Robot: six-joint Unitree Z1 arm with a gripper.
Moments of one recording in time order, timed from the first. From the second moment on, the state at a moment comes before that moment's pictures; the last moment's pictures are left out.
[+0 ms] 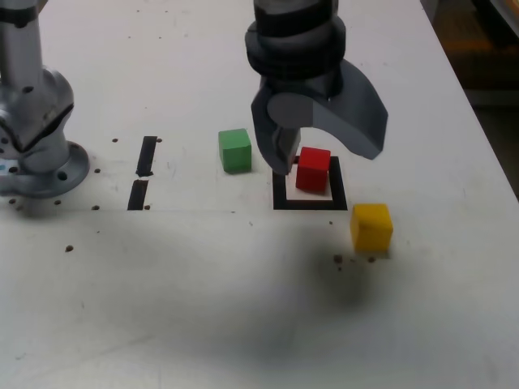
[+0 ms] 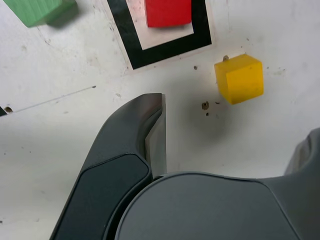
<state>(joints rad) -0.35 1.83 -1.53 1.15 0.07 -0.06</state>
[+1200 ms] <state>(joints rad) -0.32 2.21 -1.82 1.23 -0.01 -0.05</state>
